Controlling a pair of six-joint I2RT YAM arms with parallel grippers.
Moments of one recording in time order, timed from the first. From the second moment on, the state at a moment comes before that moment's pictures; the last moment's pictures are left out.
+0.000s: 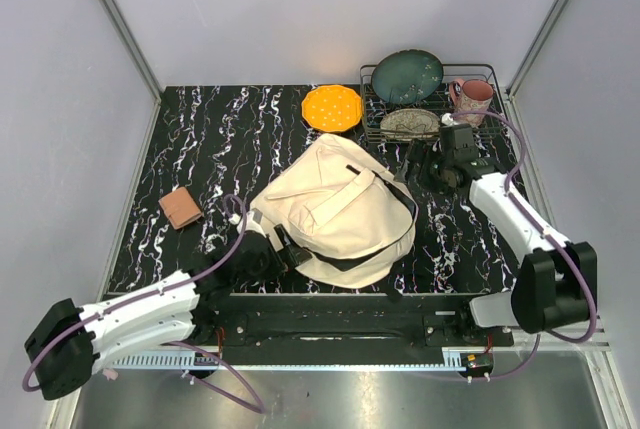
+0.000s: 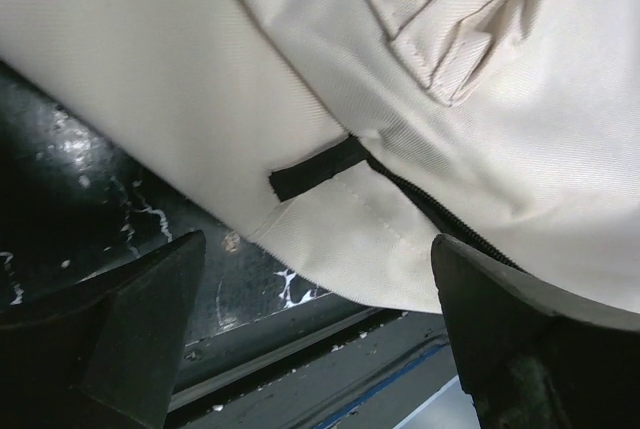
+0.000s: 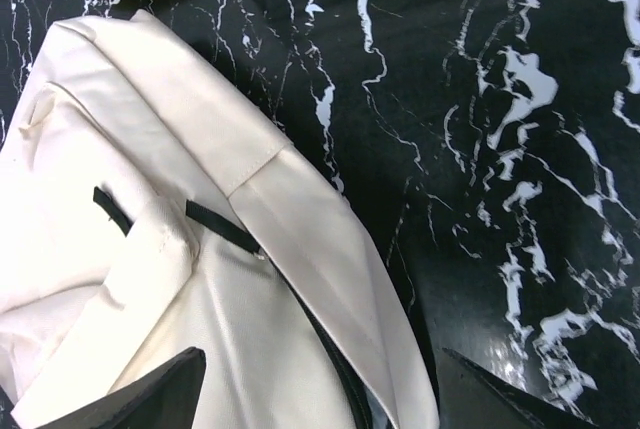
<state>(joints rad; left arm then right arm) -0.89 0.78 0.27 -0.20 -0.13 -1.20 0.21 1.34 1.02 -0.53 -0.11 0.50</state>
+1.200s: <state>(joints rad) -0.38 1.35 0.61 0.02 0.31 -0.80 0.50 1.13 0.34 0.11 -0.41 0.92</state>
